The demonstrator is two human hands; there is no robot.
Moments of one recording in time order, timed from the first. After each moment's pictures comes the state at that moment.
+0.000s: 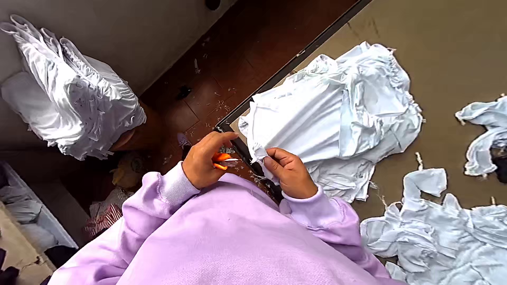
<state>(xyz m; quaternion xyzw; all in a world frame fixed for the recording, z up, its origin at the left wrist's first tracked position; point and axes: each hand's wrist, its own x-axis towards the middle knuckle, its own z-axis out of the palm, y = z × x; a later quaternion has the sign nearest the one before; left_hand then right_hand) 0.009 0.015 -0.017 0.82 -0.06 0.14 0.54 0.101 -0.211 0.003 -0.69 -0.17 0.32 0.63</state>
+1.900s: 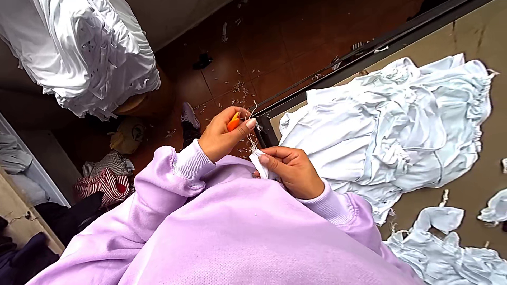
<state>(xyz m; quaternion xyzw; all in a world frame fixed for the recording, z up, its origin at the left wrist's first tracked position) 0.007 0.052 -0.030 0.61 0.22 0.04 0.76 0.095 -0.136 0.006 -0.63 -0.14 0.49 0.58</state>
